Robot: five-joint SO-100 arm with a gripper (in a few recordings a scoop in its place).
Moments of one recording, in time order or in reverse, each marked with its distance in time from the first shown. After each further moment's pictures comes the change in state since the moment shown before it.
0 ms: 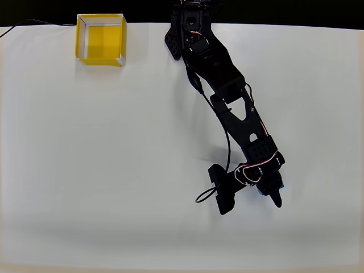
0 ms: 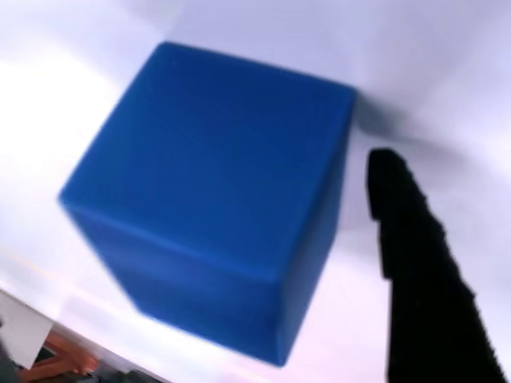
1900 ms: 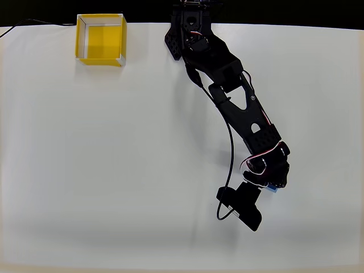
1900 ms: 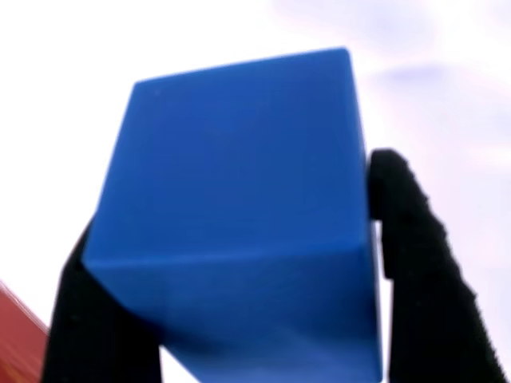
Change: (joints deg) arm -0.6 19.6 12.3 -0.9 -33.1
